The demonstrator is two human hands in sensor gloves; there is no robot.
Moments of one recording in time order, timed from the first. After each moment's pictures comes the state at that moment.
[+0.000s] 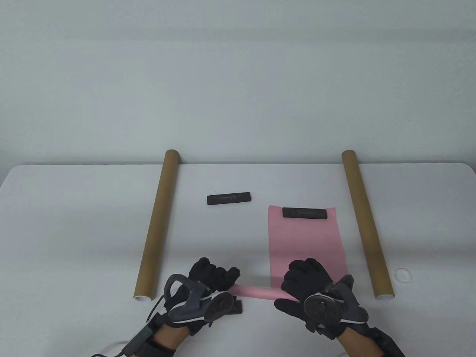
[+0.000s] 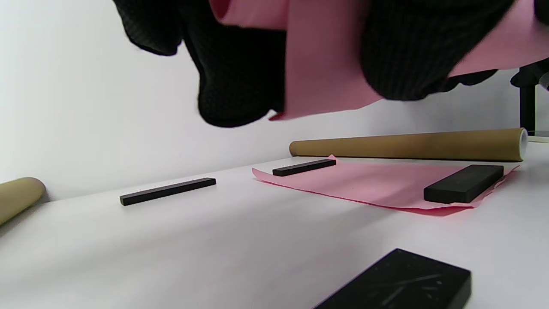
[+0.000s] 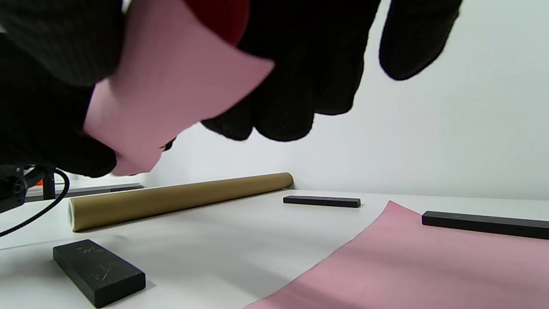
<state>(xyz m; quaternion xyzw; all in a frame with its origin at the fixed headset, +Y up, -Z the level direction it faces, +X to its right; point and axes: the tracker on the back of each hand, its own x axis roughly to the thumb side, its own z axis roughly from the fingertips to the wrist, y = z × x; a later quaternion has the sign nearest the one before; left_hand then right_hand) -0.101 -0.698 -0.293 0.09 -0.30 -0.03 0.95 0.160 -0.687 -0.284 0.33 -0.14 0.93 0.09</state>
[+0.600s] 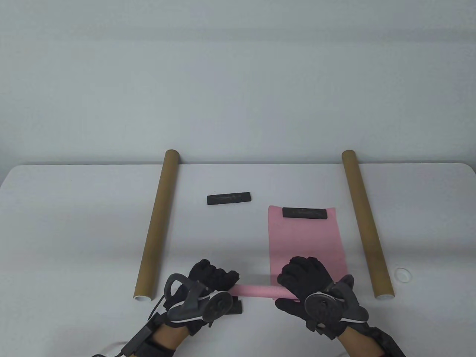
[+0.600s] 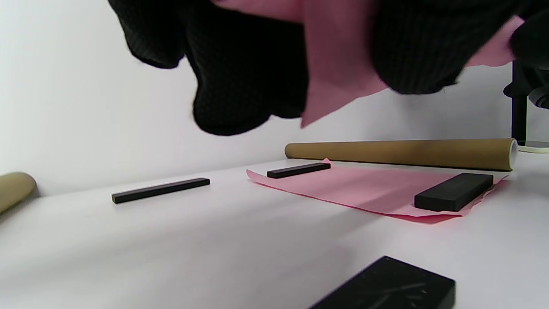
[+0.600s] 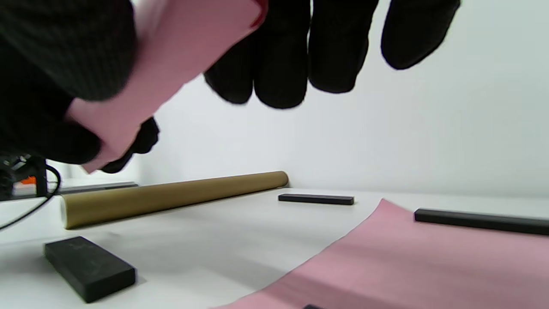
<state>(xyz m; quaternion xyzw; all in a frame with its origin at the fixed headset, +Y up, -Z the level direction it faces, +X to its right) -0.103 -0.698 -0.294 0.08 -0.30 -0.02 0.95 0.161 -0.688 -0.284 0.32 -0.15 0.93 0.07</state>
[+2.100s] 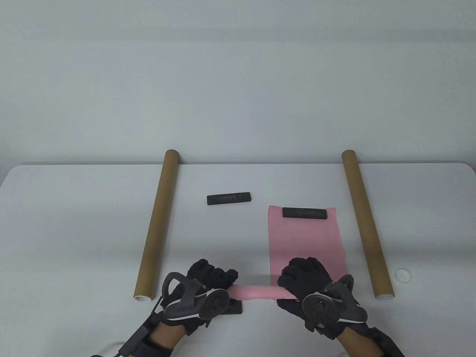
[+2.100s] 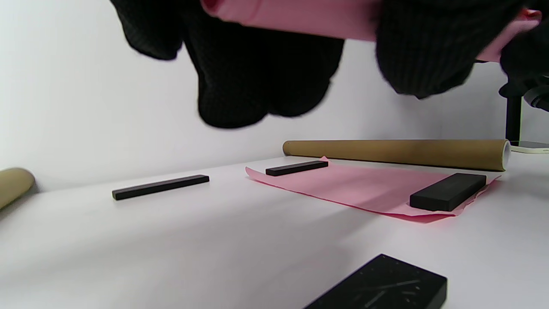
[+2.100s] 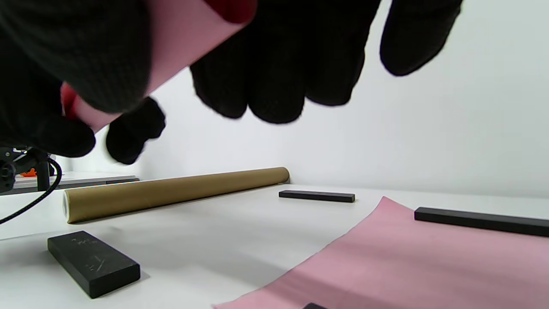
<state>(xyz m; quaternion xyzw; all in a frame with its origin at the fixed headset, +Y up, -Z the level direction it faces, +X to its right) -0.106 -0.694 -0.292 0.09 -0.32 -0.03 0.94 0.159 -0.688 -0.287 0.32 -0.12 0.93 0.08</state>
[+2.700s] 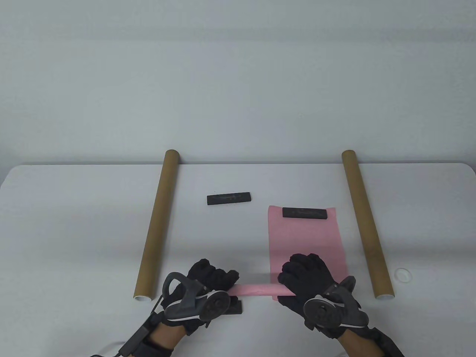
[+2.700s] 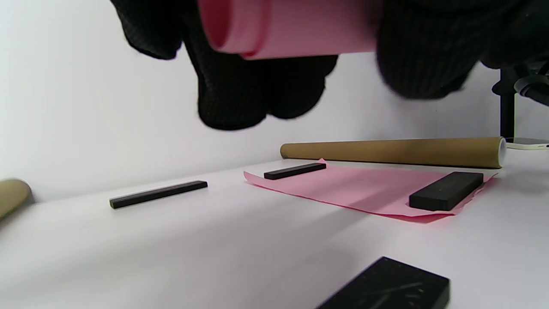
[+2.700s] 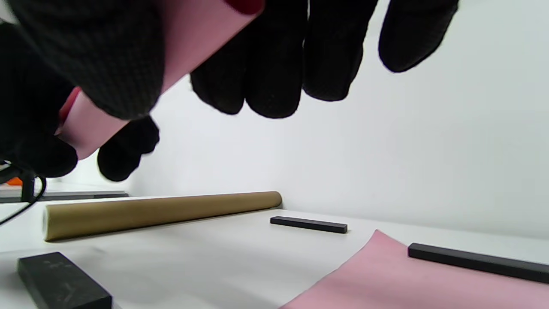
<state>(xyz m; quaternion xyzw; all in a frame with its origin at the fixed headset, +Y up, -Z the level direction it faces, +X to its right) -0.104 -0.693 -0.290 0.10 -0.32 -0.04 0.94 0.159 -0.681 -0.279 0.31 -0.19 0.93 0.06</state>
